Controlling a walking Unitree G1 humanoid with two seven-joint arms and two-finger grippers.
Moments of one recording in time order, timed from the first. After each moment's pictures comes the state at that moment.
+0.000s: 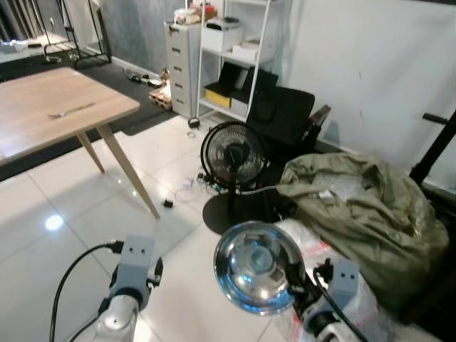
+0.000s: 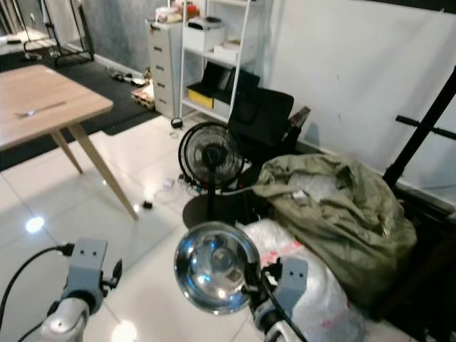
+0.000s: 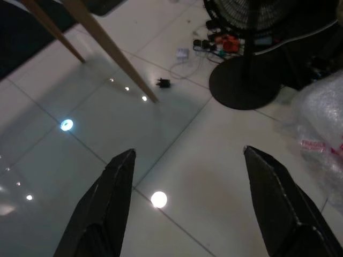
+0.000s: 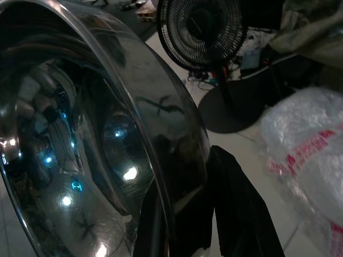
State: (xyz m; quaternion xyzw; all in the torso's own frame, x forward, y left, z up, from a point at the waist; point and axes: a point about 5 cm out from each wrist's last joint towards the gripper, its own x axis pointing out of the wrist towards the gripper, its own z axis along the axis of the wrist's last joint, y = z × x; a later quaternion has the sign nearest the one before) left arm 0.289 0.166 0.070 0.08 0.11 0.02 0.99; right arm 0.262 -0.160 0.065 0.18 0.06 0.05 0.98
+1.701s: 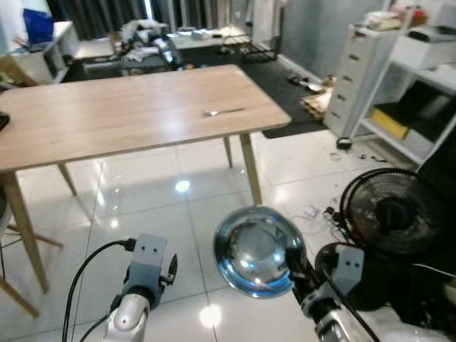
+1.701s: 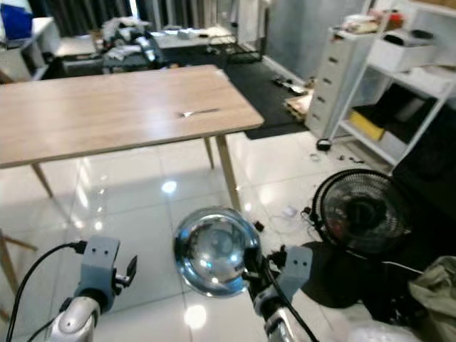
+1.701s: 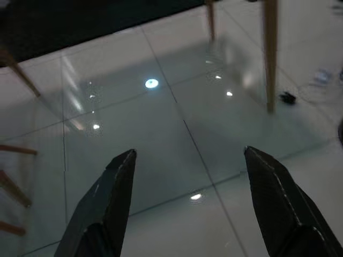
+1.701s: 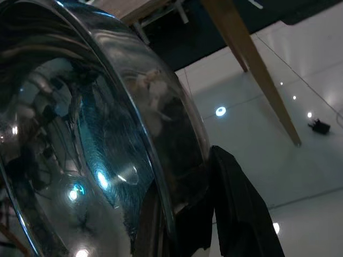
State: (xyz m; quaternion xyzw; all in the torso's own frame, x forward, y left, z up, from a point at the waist) left arm 0.289 0.146 0.079 0.07 0.09 -0.02 0.99; right arm 0.271 -0.160 0.086 0.20 0.01 0.07 0.98
